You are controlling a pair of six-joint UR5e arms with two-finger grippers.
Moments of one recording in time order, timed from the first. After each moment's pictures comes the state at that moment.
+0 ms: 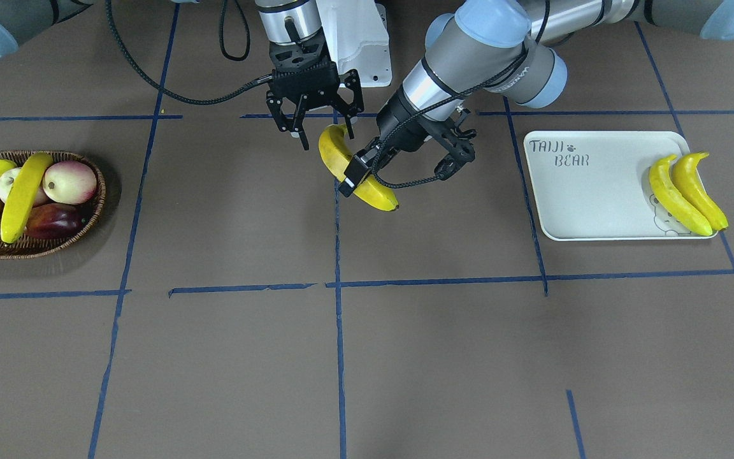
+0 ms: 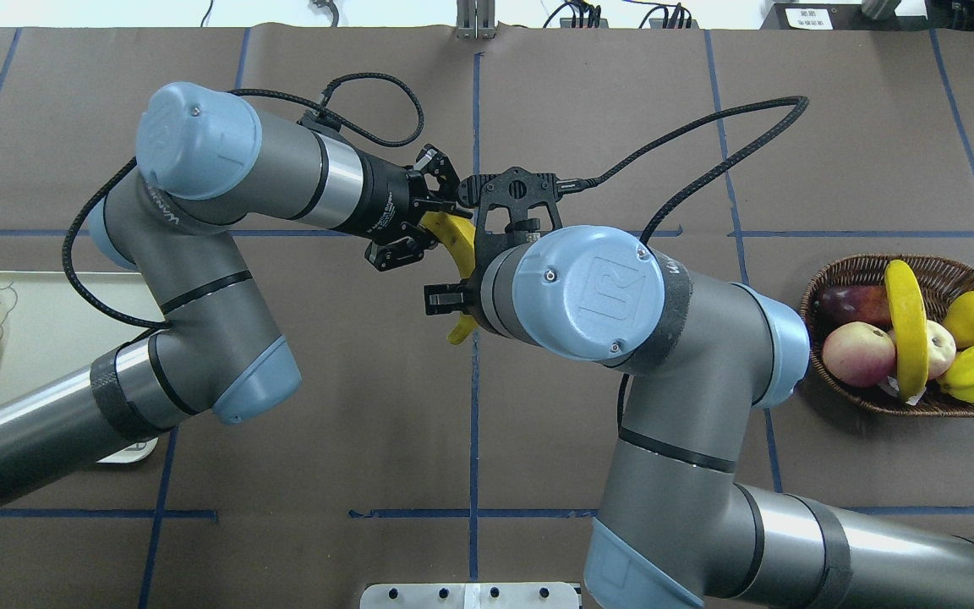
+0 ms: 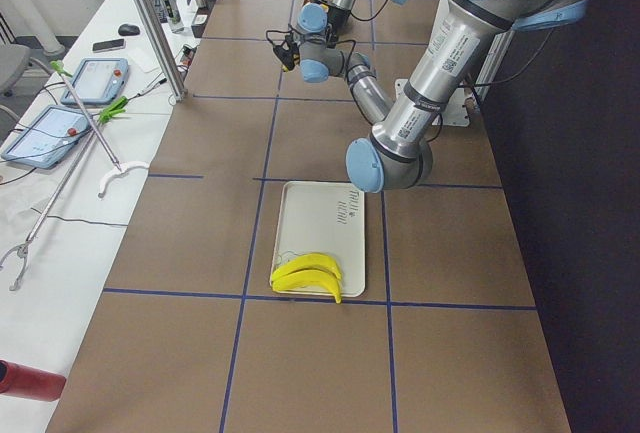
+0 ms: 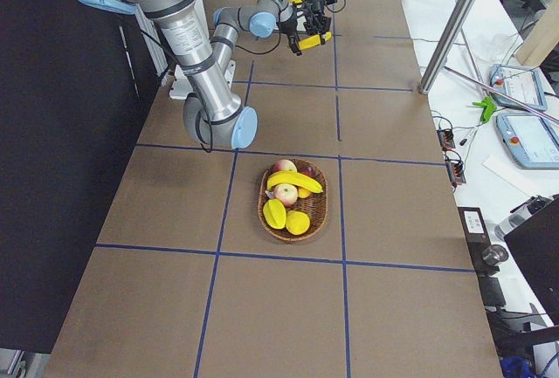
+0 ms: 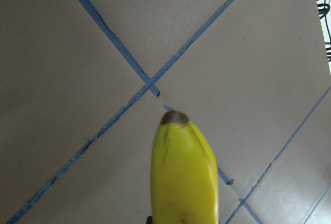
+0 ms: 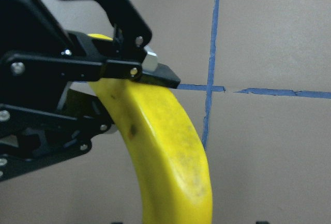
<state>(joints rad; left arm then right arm) -0.67 -2.23 -1.66 -2.19 -1.97 -2.20 0.43 -0.87 1.93 -1.59 1.60 1.19</state>
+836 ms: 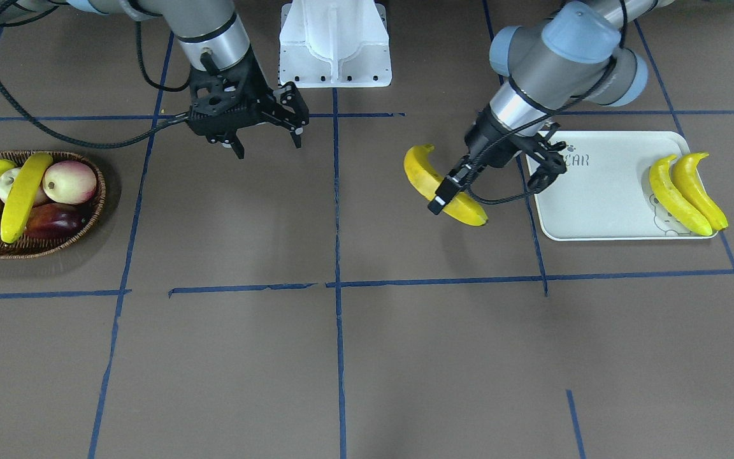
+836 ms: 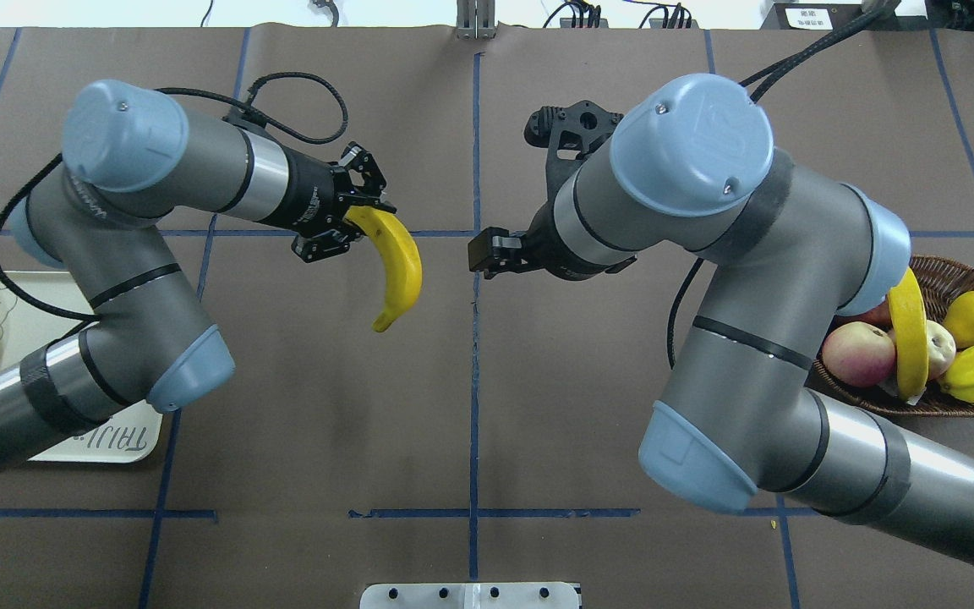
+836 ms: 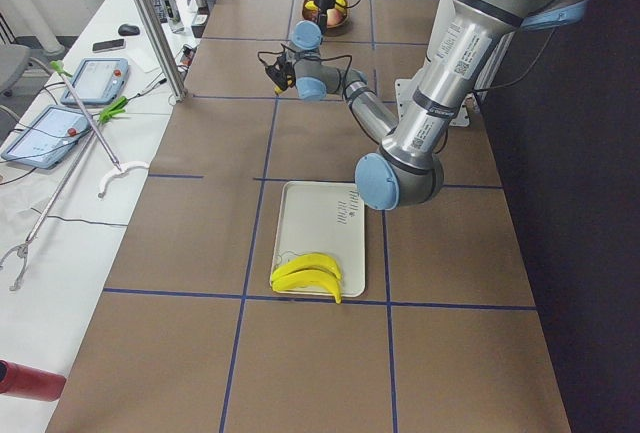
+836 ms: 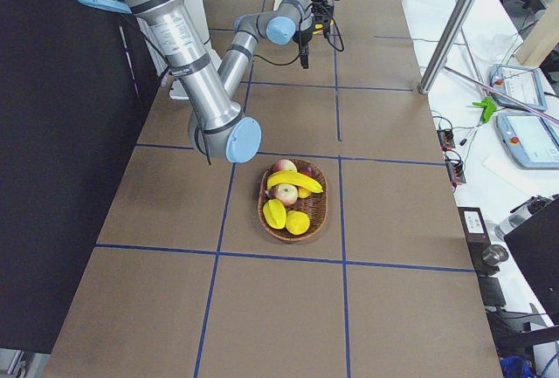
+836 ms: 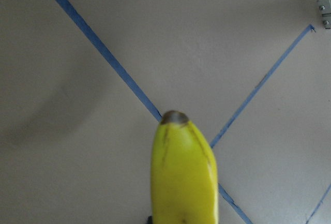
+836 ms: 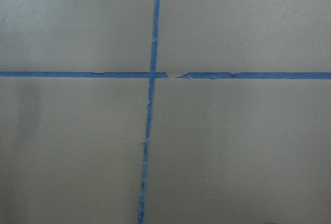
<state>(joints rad) -0.79 -1.96 -1.77 -2.18 -2.04 -2.01 0.67 -1.00 1.98 -1.64 1.96 1.10</state>
